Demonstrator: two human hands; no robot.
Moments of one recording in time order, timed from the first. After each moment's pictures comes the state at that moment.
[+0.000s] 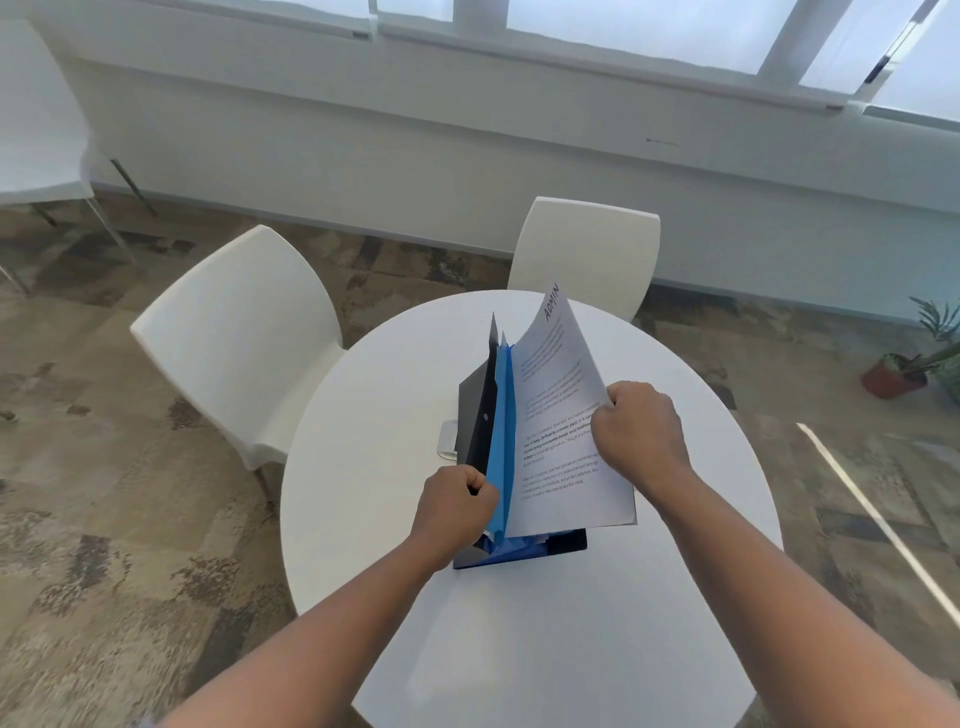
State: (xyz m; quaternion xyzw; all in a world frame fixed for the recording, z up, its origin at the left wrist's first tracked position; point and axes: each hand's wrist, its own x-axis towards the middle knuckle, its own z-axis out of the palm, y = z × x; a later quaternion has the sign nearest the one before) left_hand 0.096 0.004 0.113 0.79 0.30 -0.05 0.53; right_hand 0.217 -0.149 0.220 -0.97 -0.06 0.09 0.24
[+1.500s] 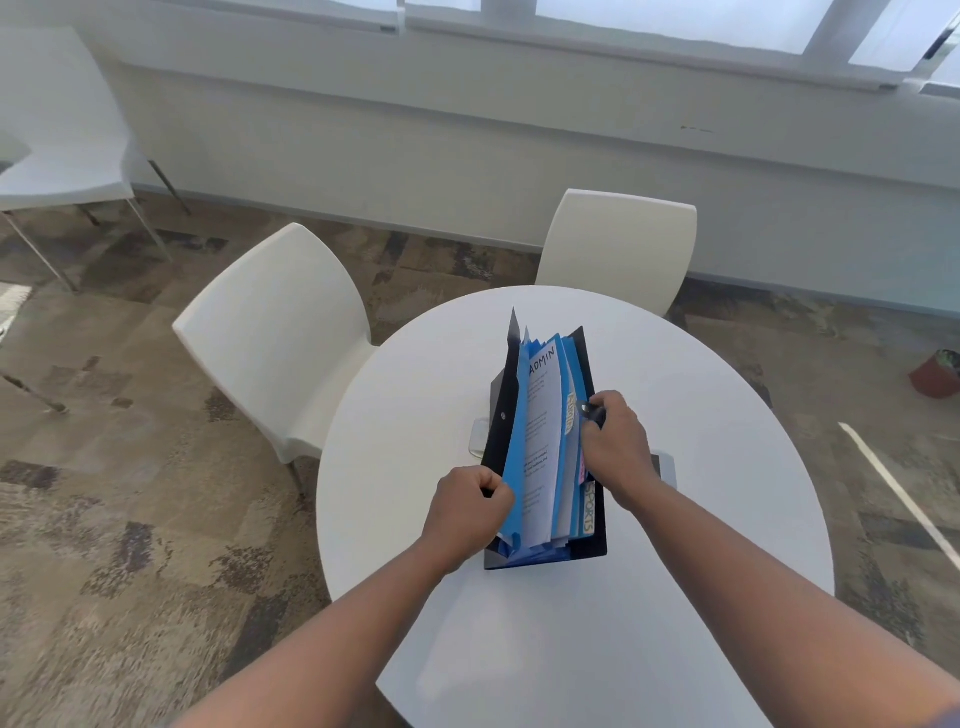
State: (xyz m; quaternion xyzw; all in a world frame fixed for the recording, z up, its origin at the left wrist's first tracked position) left_hand 0.081 0.030 0.116 0.80 0.28 -0.05 0.53; right_hand 0.229 -0.113 0.122 -0.92 -0.03 0.14 0.37
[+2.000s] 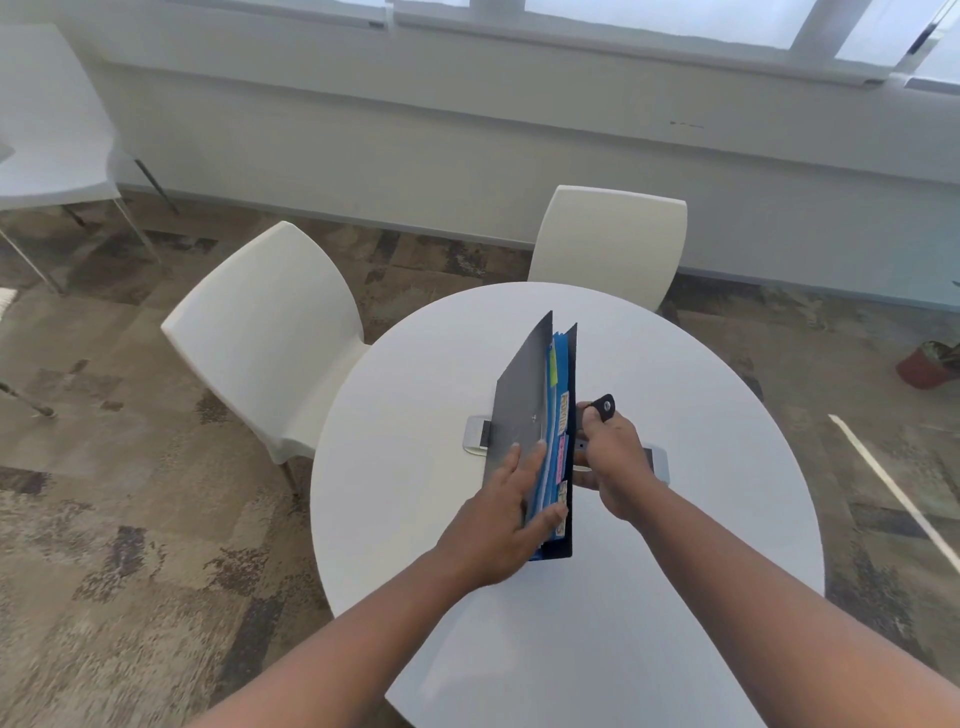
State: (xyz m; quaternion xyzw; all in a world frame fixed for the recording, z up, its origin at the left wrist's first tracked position) left_hand 0.075 0.009 0.116 0.88 0.07 -0.11 0.45; right_hand 0.209 -0.113 0.138 -0.73 0.13 0.25 0.63
